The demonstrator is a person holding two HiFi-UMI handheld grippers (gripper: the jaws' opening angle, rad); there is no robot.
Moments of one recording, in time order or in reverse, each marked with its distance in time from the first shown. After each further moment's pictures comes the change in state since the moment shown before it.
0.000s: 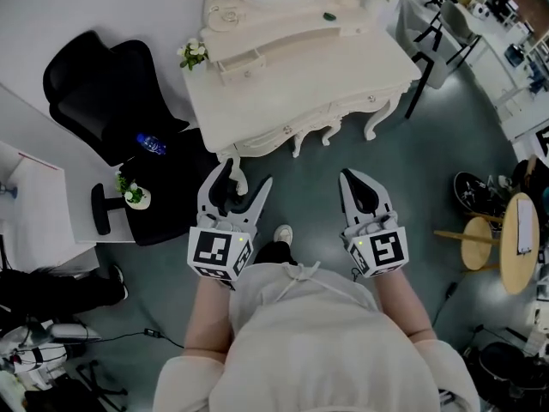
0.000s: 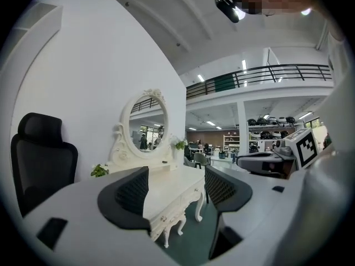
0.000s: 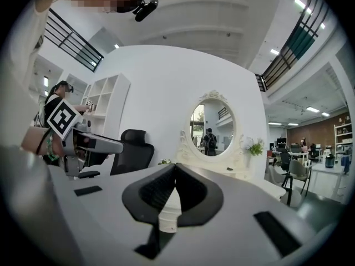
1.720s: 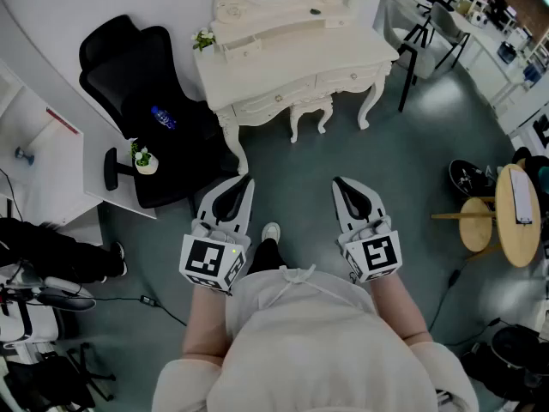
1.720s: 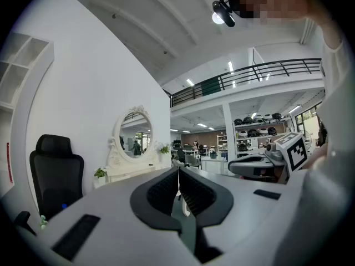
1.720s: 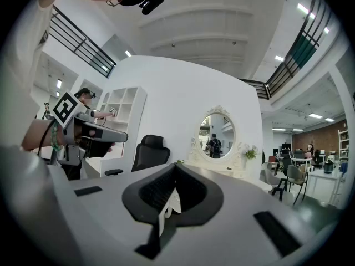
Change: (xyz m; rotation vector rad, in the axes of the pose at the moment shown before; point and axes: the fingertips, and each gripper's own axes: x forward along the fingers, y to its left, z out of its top) left arm -0.208 -0.173 0.017 0.089 -0.040 -0.048; right arm -0.238 0.089 0.015 -0.035 -0.039 0.033
